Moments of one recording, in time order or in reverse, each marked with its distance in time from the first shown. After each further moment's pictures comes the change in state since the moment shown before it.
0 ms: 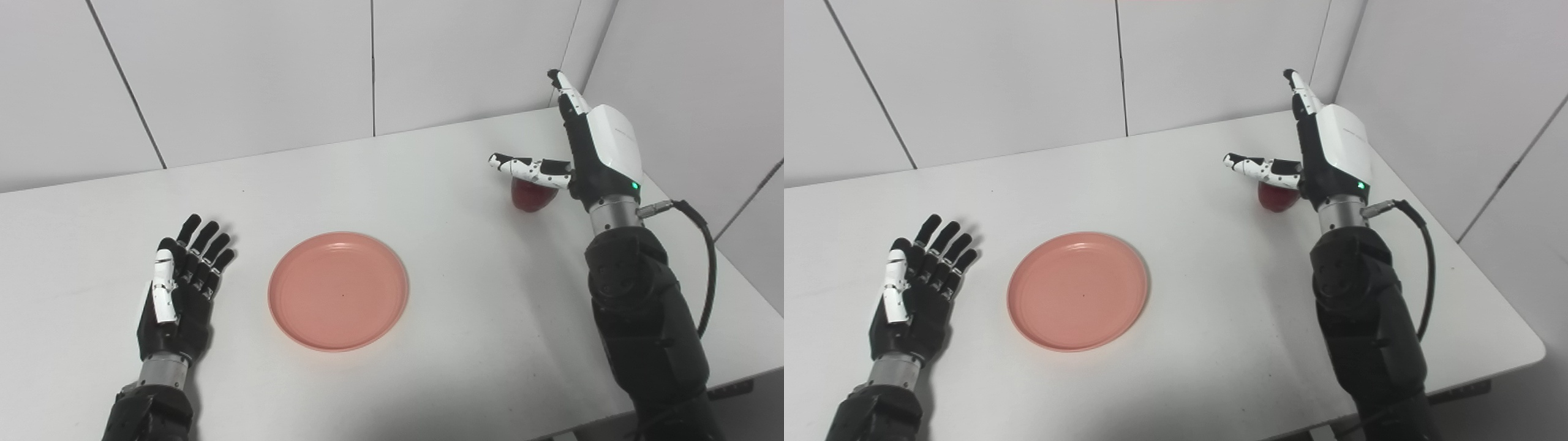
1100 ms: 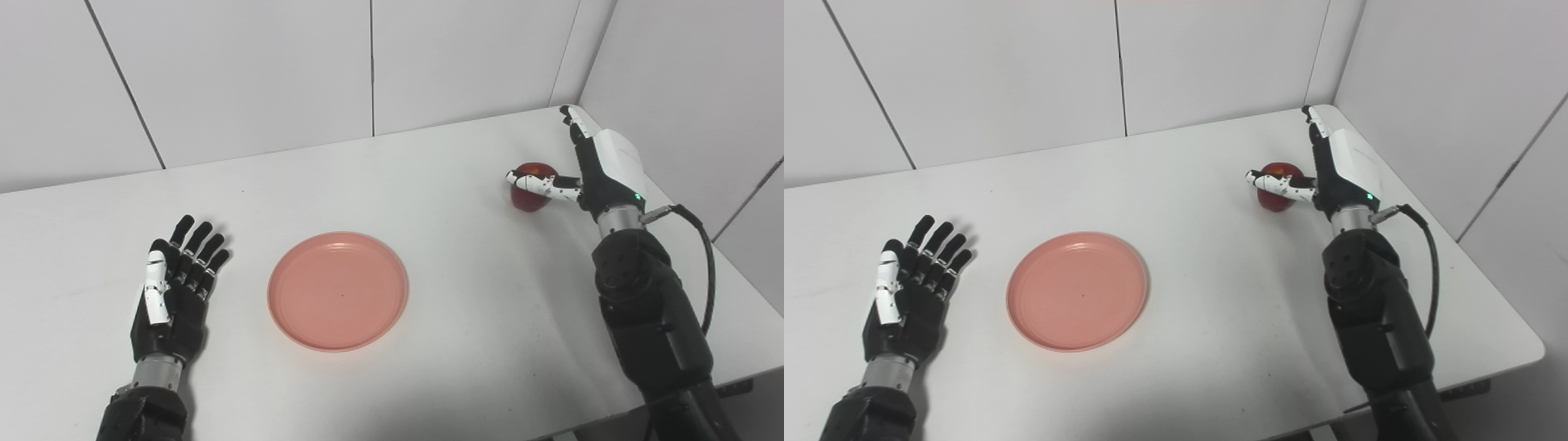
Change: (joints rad) left arm 0.000 0.014 0.003 -0.003 -0.023 0.001 -0.001; right arm 0.005 -0.034 -0.008 0.191 0.035 0.002 -0.017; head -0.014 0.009
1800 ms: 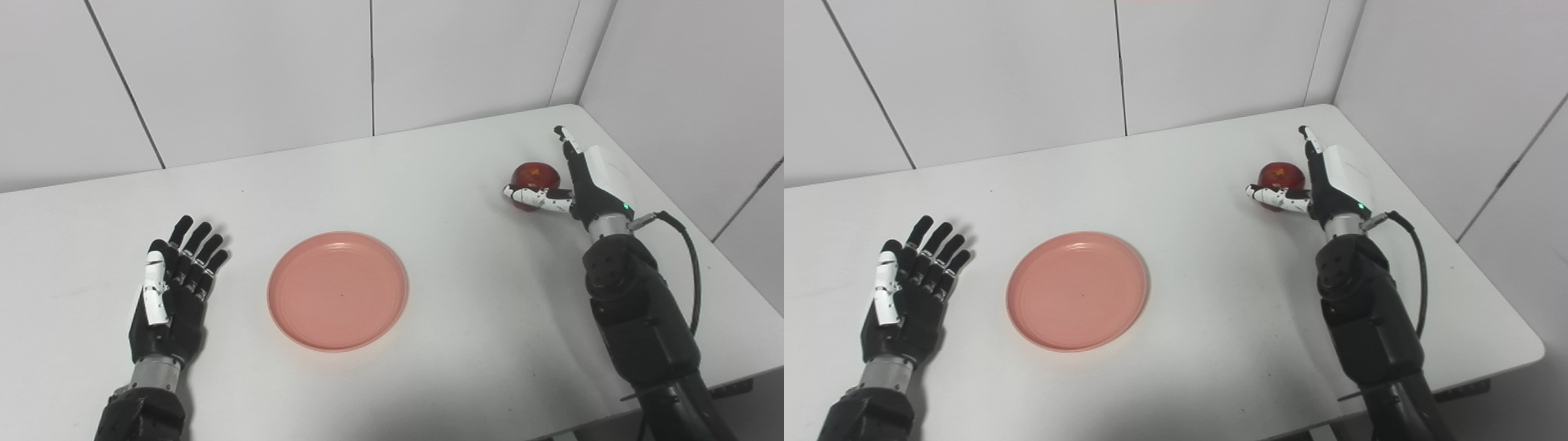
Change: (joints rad) left arm 0.003 0.006 -0.001 -0.006 0.000 0.004 0.001; right arm -0.016 -0.003 0.018 0.128 0.030 0.000 -0.046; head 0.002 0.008
